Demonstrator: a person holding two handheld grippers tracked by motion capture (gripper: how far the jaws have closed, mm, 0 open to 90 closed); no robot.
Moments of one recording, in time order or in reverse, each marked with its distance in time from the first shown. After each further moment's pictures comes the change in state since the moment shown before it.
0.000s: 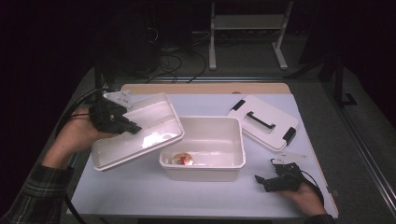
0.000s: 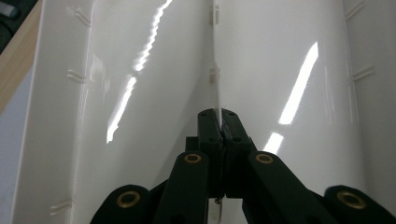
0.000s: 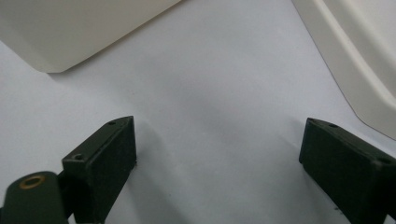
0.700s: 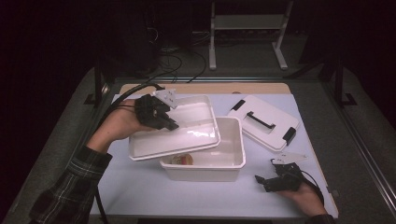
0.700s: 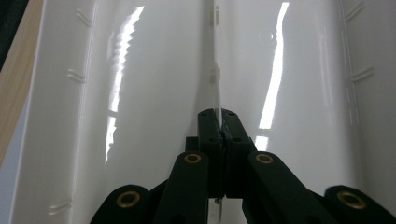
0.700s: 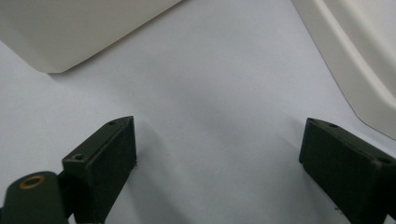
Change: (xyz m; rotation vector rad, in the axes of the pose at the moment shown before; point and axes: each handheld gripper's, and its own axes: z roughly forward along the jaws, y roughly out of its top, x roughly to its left) left arm -0.014 0.078 0.053 -0.003 -0.093 0.225; right arm 0.000 0.000 0.000 -0.001 0.002 0.004
